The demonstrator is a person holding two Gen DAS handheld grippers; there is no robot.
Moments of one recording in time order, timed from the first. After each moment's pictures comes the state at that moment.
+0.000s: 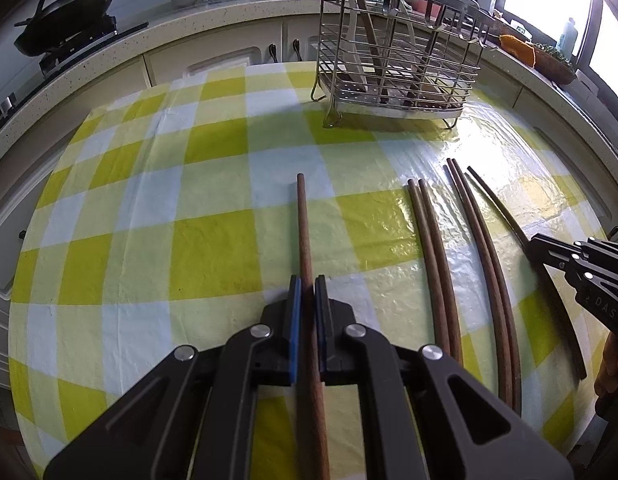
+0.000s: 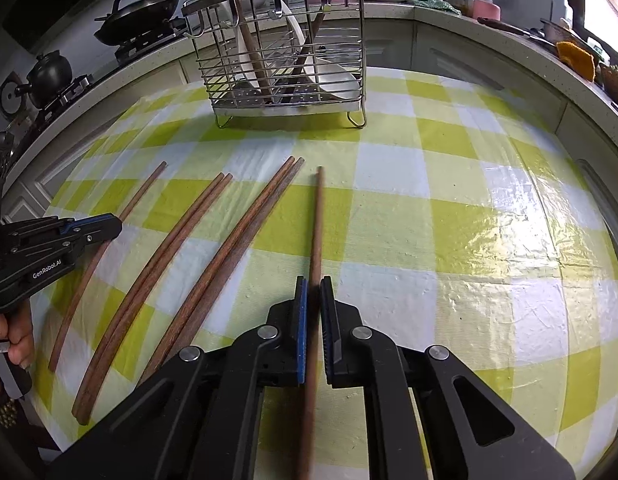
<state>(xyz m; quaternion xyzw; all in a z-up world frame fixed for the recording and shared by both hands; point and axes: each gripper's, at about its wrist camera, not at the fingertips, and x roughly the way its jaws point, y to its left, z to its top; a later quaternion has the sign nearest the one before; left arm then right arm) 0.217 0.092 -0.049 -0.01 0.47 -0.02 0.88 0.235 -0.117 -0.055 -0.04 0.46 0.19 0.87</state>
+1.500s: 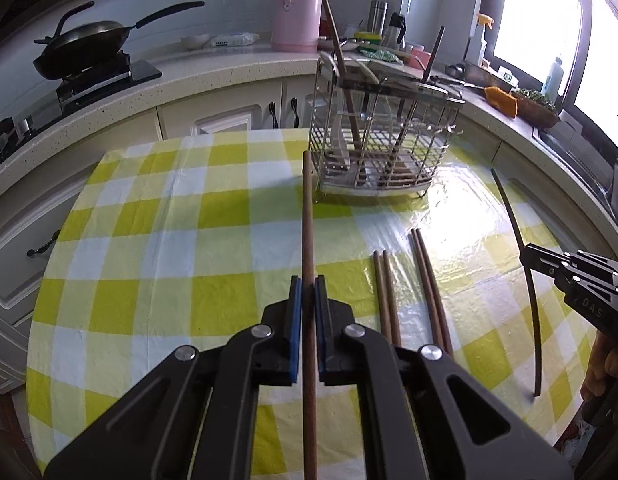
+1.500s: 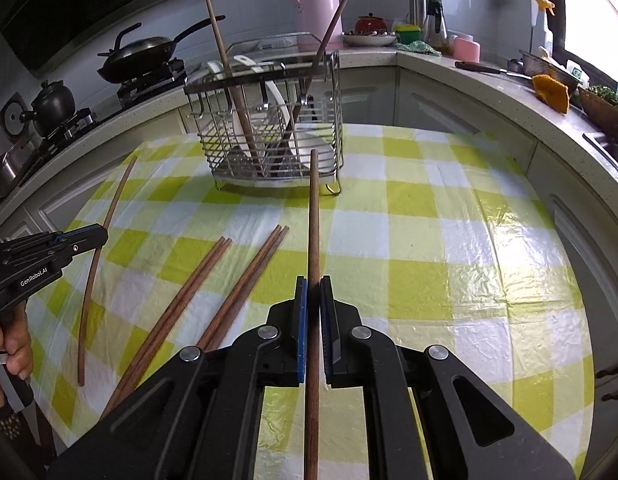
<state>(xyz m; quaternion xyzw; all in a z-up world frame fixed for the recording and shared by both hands) 0.199 0.089 0.018 -0.04 0.39 -0.02 0.92 0.228 -0.138 0.004 -0.03 0.40 0.18 0.90</state>
